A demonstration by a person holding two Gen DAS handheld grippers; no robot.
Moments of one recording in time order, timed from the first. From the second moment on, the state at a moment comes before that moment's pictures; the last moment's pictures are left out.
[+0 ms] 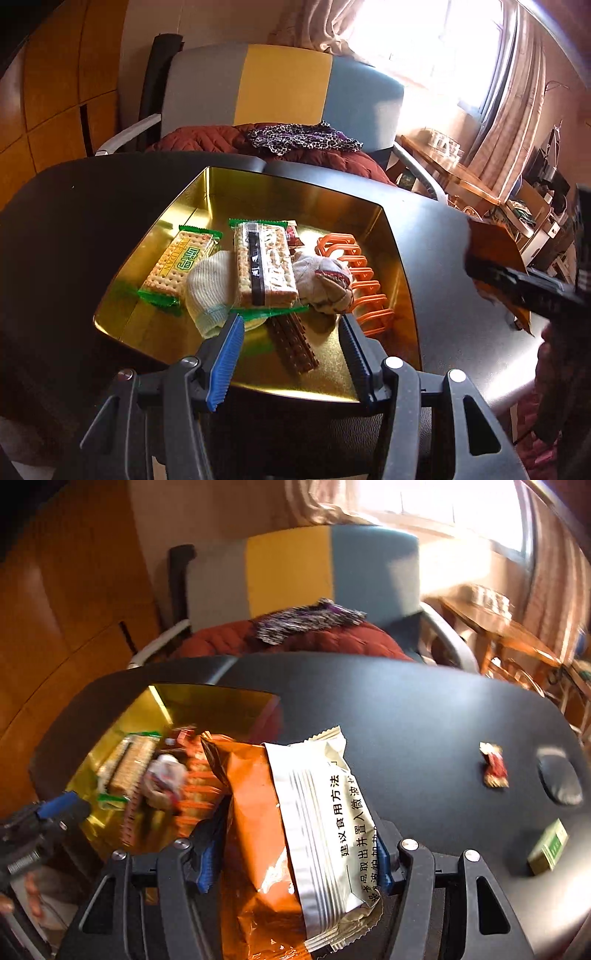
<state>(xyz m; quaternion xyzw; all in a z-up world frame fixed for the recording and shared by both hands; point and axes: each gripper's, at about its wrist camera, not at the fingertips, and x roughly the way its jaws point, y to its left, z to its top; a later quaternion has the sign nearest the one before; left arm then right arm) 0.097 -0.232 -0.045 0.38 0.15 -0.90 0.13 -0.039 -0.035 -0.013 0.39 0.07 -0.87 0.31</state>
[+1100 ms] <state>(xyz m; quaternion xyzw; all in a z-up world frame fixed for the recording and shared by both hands) 0.120 -0.257 -0.047 0.38 0.18 -0.89 0.16 -0.041 -0.185 -0.055 0.42 0.15 -0.83 0.34</state>
